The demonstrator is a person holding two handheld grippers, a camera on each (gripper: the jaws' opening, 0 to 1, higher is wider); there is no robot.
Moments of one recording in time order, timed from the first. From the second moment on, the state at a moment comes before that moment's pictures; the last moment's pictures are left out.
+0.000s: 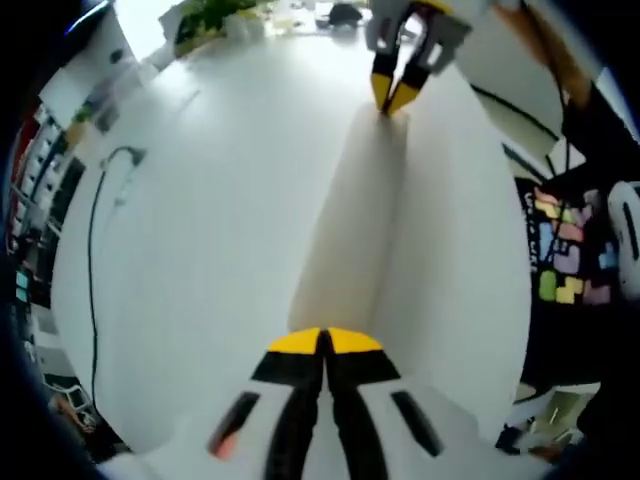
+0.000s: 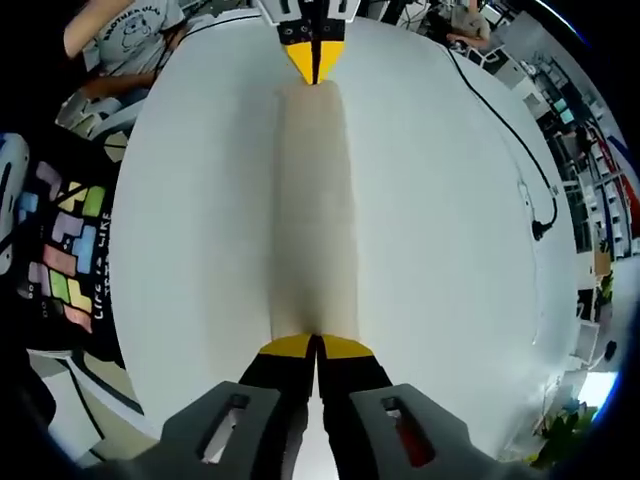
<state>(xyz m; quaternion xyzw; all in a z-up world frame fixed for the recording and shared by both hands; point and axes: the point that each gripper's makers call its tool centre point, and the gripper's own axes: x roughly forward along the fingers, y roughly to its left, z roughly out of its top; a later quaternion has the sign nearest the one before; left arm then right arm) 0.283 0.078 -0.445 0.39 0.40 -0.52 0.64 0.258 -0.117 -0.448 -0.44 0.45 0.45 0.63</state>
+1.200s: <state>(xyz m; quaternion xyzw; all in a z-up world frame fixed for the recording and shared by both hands) 0.279 0.068 -0.474 0.43 0.42 -0.54 0.59 0.254 -0.108 -0.471 -0.40 0.44 0.50 0.63</state>
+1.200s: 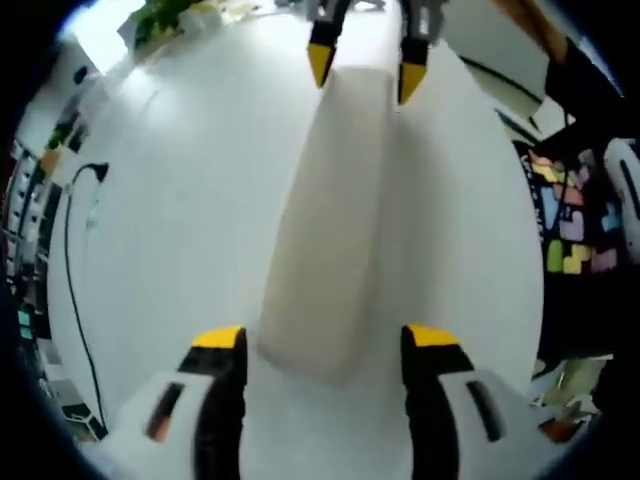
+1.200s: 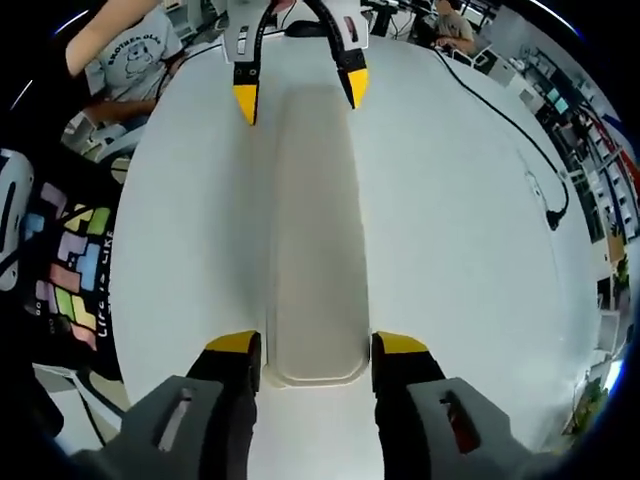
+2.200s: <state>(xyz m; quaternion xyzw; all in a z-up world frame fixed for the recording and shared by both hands) 0.275 0.058 -0.473 0.37 0.42 -0.55 0.62 0.253 -0.107 -0.475 -0.36 0.42 0.54 0.64</state>
